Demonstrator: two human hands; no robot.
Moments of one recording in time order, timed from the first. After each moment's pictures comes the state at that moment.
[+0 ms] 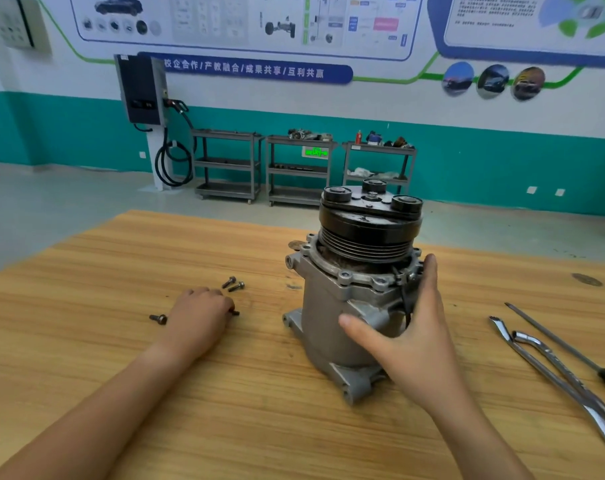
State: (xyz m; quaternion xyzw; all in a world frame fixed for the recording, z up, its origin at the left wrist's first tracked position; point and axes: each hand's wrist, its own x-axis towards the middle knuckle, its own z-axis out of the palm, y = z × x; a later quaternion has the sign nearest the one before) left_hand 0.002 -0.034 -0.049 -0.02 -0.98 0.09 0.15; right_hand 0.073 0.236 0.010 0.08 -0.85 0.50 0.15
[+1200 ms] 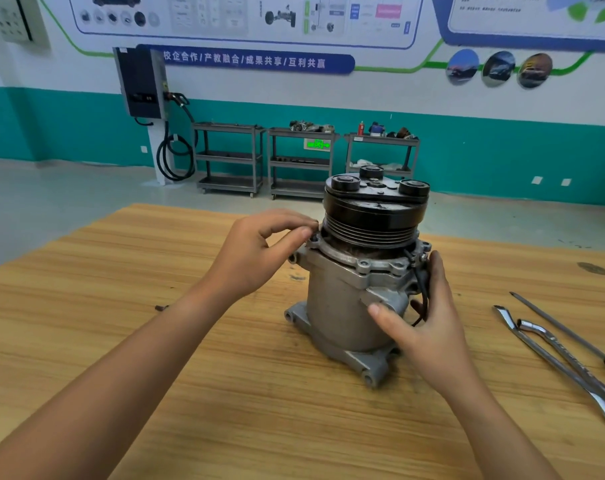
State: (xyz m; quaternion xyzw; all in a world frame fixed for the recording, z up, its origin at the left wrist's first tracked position) left_hand 0.035 0.035 0.049 -0.26 -0.81 -0.42 0.33; right_hand 0.056 0.251 -0.011 0.11 -0.81 0.55 0.17
